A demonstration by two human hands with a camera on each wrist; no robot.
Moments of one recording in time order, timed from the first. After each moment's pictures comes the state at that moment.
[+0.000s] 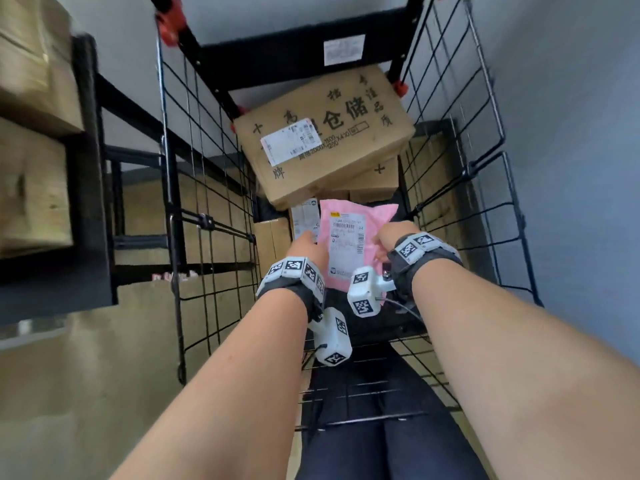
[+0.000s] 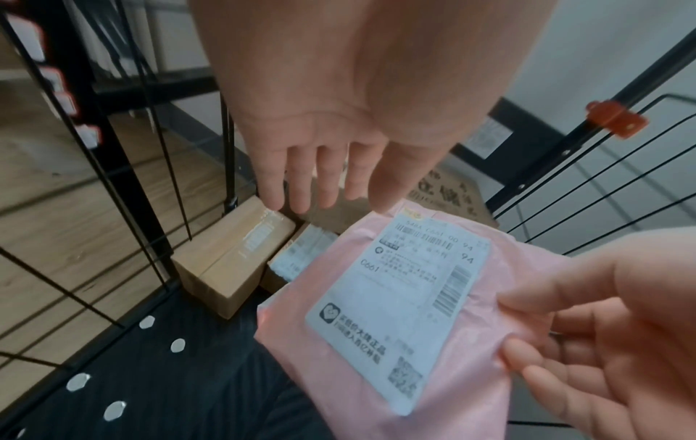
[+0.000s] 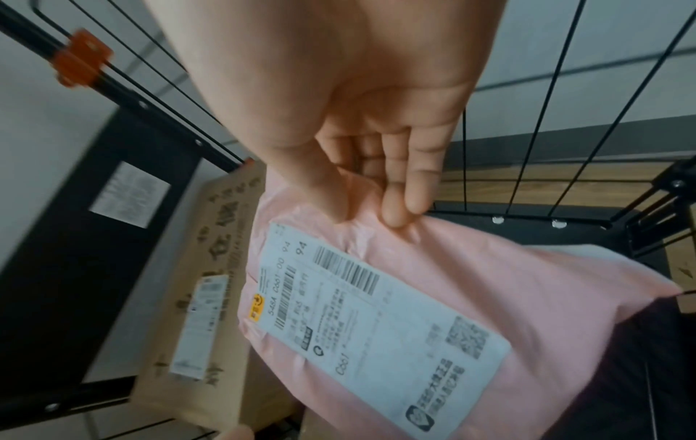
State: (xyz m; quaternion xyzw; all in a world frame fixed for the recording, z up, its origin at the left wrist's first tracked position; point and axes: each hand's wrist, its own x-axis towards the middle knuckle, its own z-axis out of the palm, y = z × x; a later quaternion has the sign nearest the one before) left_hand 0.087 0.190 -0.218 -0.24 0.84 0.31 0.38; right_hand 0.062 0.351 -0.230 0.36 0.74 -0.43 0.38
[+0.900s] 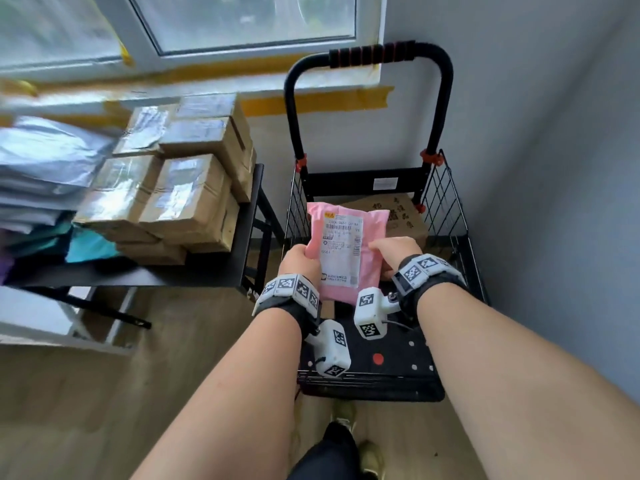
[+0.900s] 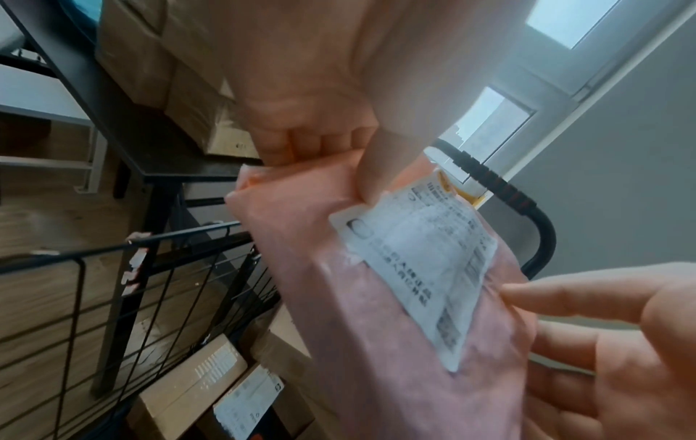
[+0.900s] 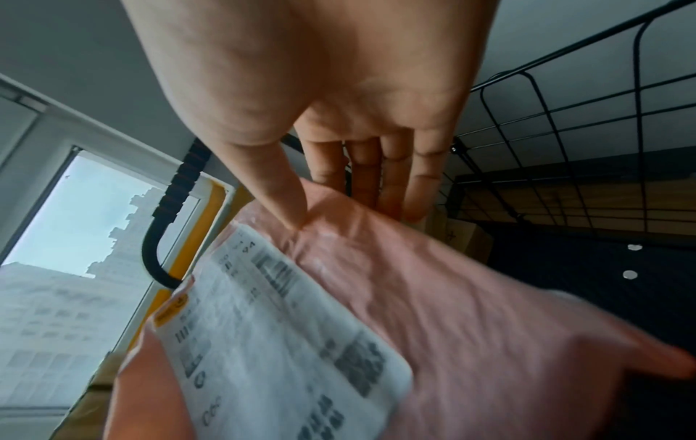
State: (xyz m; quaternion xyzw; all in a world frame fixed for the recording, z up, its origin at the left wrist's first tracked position) left_hand 0.193 0.126 0.013 -0.27 0.88 0.39 0.09; right_hand 0.135 0.286 0.015 0.25 0.78 -0.50 0.28
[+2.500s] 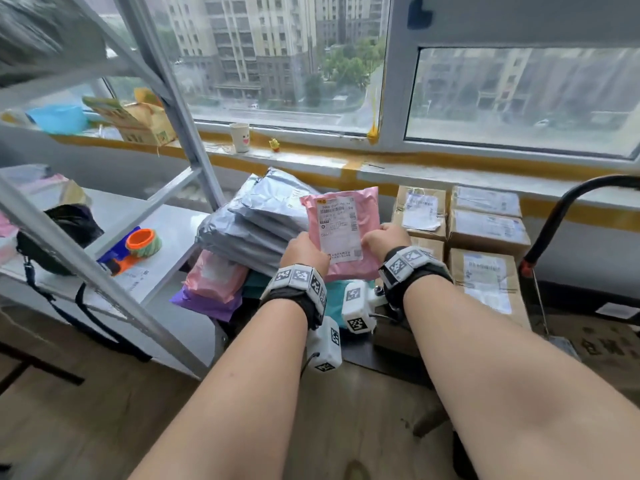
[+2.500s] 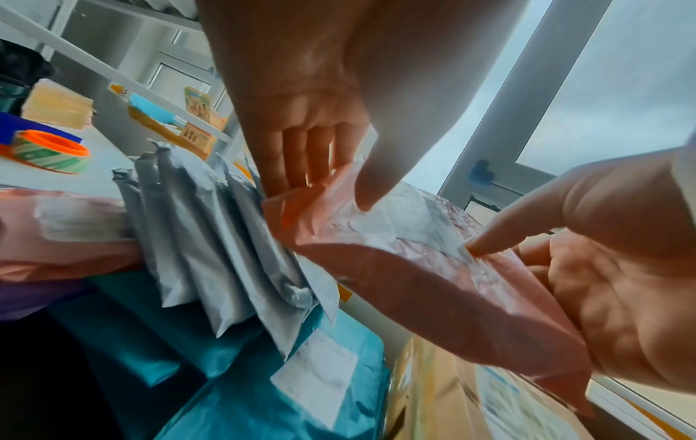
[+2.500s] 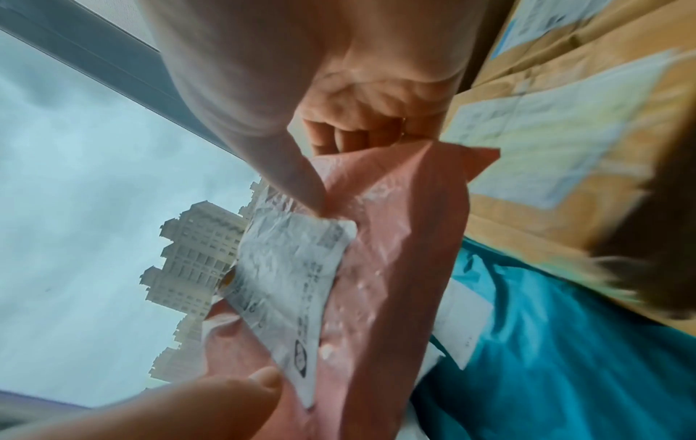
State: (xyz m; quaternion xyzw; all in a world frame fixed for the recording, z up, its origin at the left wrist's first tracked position) left_hand 0.199 -0.444 0.122 -0.34 0.88 0.32 -0.07; right_hand 0.125 -0.324 0.134 0.00 0.84 -0.51 0.17
